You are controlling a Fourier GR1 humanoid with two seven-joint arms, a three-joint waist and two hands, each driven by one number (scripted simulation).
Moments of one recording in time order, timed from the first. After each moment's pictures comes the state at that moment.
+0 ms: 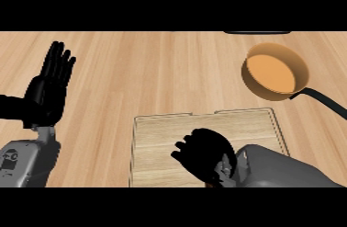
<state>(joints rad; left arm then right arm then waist) -0.28 0.29 0.01 -1.52 0.23 0.18 0.03 -0.75 -0.40 0.91 -1.73 0.11 0.96 0.78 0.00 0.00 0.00</state>
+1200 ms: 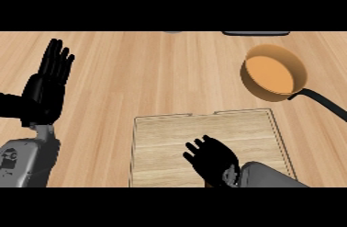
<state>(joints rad) -0.30 0.25 0.06 -1.54 0.18 0.15 0.06 -0.54 -0.40 0.96 -1.64 0.67 0.91 0.44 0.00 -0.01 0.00</state>
